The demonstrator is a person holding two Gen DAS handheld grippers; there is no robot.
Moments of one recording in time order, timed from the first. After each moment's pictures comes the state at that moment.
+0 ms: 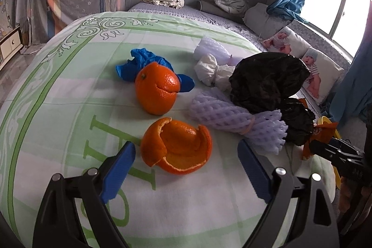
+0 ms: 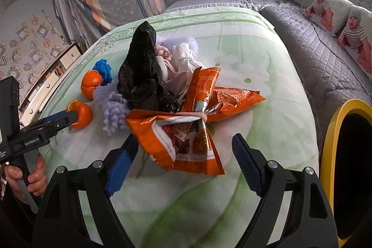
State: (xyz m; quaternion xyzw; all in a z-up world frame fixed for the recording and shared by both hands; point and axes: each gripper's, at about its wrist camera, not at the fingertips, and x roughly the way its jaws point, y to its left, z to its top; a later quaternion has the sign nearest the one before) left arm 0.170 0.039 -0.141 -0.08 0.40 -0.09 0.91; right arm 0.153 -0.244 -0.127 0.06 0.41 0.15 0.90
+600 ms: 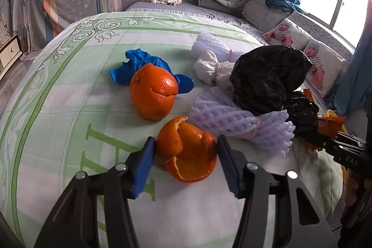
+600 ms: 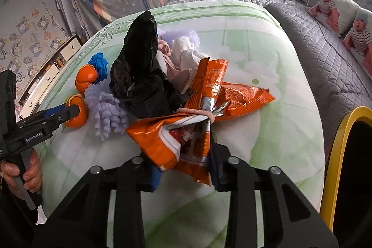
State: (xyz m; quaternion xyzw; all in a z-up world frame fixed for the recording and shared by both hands) left arm 0.181 0.032 -0.141 -0.05 0.40 -0.09 0.91; right arm 0.172 -0.238 -0.137 0.05 0.43 0.15 0.89
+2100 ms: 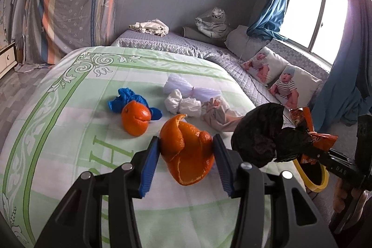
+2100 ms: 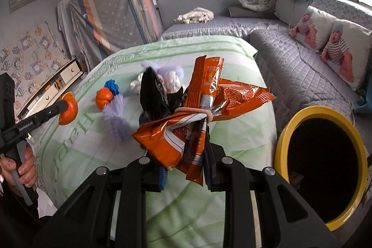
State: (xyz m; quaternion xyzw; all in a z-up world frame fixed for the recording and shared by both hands) left arm 0.103 0.021 -0.069 -0.09 0.31 -0.13 0.94; right arm 0.075 -0.289 -0.069 0.07 0.34 0.12 0.93
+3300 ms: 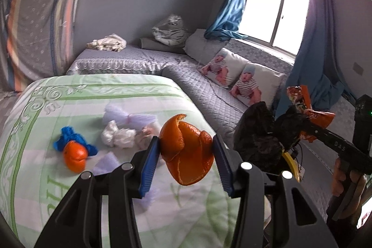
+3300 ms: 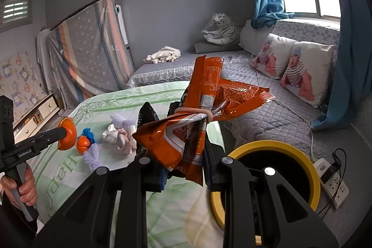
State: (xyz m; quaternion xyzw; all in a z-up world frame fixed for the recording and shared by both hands) left arm 0.113 -0.073 -0.015 -0.05 0.27 -0.25 0.93; right arm 0.028 -0.375 0.009 0.09 0.24 0.02 0.97
